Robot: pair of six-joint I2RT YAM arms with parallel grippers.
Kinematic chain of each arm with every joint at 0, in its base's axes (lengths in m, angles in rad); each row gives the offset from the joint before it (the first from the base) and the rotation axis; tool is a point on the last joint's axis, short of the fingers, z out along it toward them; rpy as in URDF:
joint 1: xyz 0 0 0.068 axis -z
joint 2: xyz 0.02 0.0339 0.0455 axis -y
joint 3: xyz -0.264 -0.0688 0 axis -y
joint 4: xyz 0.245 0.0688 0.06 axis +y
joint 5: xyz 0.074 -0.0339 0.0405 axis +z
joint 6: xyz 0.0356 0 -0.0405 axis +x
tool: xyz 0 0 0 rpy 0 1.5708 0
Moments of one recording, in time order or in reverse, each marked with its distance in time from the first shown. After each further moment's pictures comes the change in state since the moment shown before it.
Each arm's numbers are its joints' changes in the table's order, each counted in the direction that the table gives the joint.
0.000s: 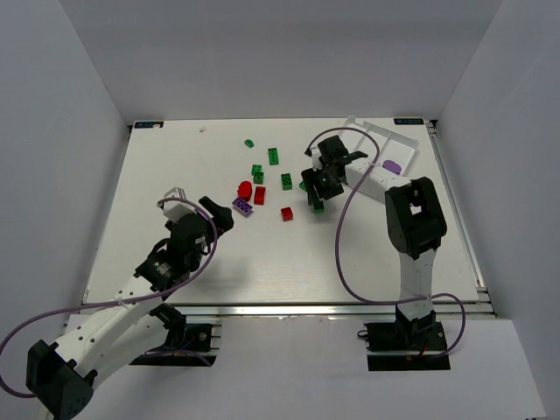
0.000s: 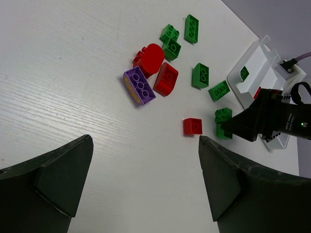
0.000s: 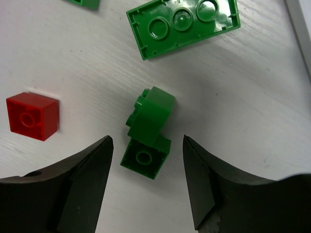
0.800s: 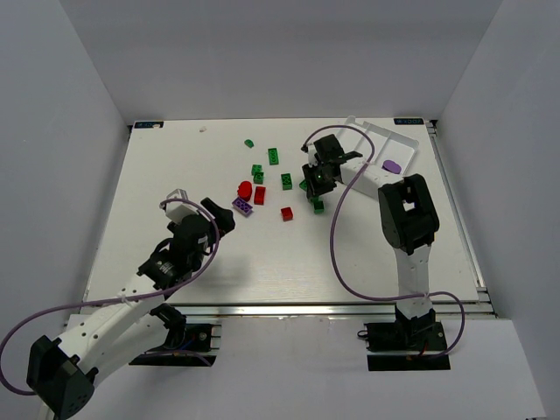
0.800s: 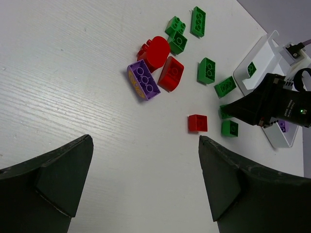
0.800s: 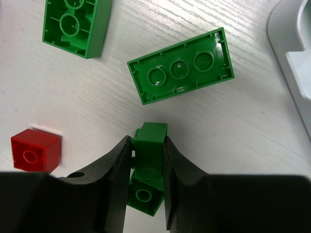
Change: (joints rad) left arm 0.000 -0.023 -0.016 -0.009 -0.006 -0.022; right arm -0.006 -0.077 0.050 -0.097 -0.002 0.027
